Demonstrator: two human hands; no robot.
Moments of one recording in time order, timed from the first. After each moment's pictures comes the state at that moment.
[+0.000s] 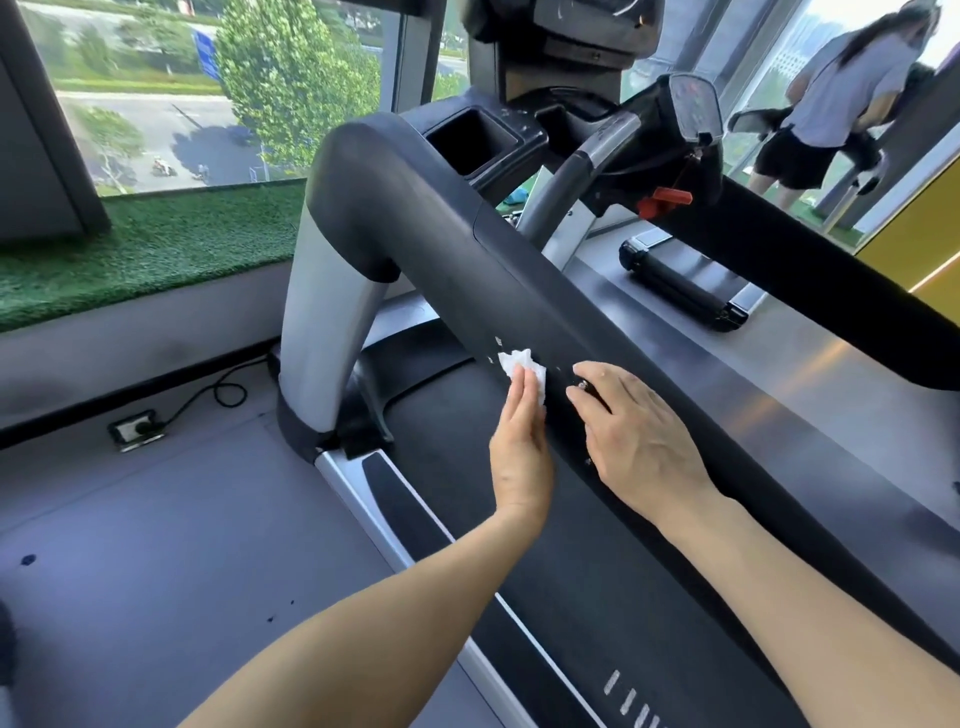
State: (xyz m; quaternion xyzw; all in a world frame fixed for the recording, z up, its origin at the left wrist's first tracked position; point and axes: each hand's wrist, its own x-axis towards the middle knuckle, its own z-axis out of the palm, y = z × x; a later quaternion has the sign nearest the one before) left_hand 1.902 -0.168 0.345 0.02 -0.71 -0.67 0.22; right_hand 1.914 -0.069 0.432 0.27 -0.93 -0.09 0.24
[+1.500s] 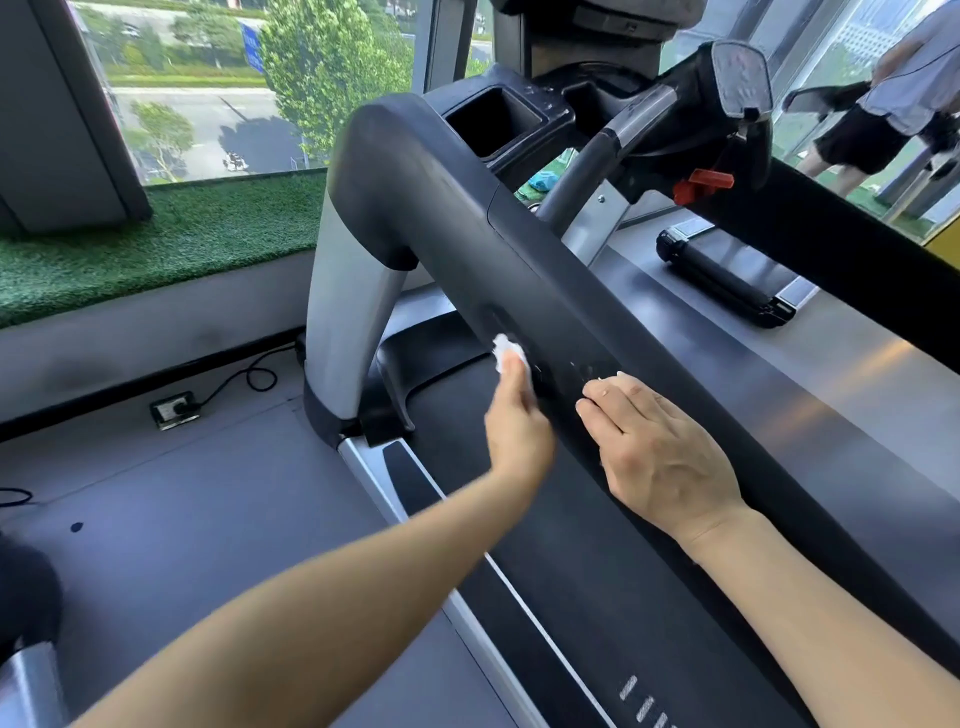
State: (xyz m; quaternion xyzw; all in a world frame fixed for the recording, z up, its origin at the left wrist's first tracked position) left_hand 1.881 -0.180 0.362 0.11 -0.69 -0.71 0.09; right_hand 1.903 -0.054 0.416 0.36 -0.87 -0.15 0.31
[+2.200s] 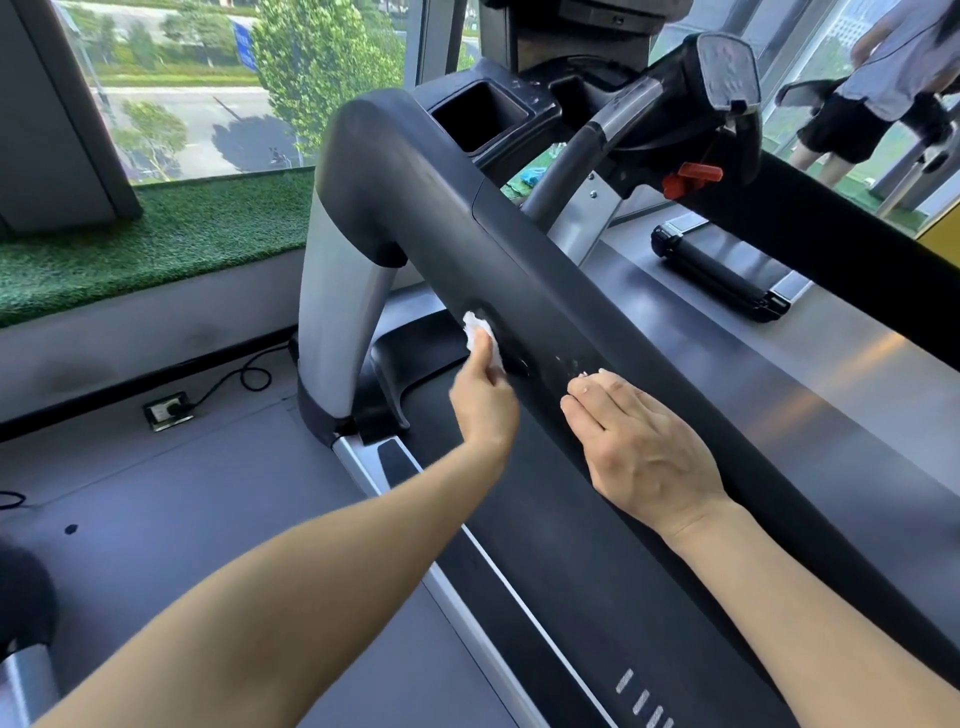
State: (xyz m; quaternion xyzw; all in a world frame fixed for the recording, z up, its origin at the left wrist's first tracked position) left_hand 1.856 -0.194 0.356 0.15 -0.66 -0.72 0.14; right_hand 1.903 -0.054 0.414 0.38 -0.85 -0.14 0.33
